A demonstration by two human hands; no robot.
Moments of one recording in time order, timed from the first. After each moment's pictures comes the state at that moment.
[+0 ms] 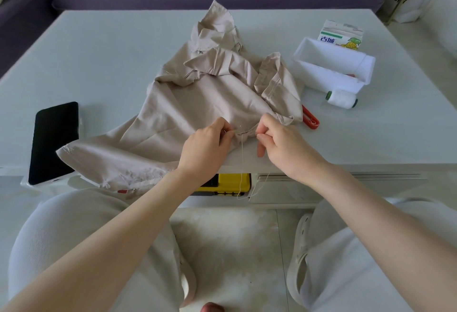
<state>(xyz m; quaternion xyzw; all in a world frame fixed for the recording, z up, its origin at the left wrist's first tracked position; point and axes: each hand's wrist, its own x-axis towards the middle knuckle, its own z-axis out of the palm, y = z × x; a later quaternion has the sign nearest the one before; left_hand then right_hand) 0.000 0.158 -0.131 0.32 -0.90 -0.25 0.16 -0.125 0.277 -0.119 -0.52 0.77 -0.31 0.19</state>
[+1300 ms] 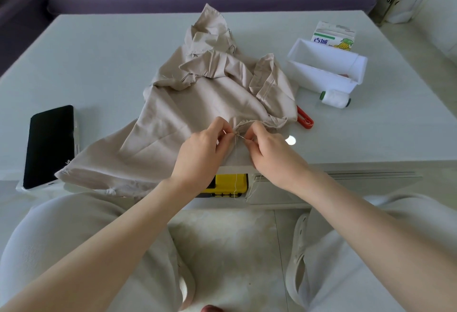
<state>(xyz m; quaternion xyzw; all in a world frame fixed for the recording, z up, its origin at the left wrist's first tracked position) 0.011 0.168 -0.128 0.25 -0.90 -0.29 0.23 -0.109 0.276 -0.126 -0.53 0.78 -0.31 0.15</state>
